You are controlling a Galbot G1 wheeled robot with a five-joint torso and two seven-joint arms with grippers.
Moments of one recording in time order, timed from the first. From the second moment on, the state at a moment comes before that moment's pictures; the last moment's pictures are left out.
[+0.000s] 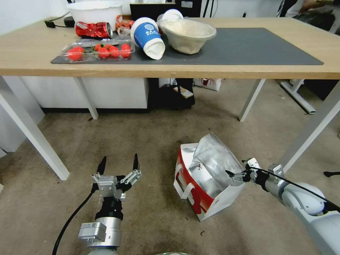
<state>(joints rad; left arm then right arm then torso) 1.83 -1.49 -0.36 -2.31 -0.03 -0.14 -0.20 -1.26 0.82 0.41 1.67 0.41 -0.39 -0.35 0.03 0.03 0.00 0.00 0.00</state>
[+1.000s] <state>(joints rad) 1.83 -1.48 -0.37 -2.30 -0.04 -0.16 -0.22 -1.27 0.81 0.39 1.66 0.41 -0.38 -0.33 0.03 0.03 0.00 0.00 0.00</state>
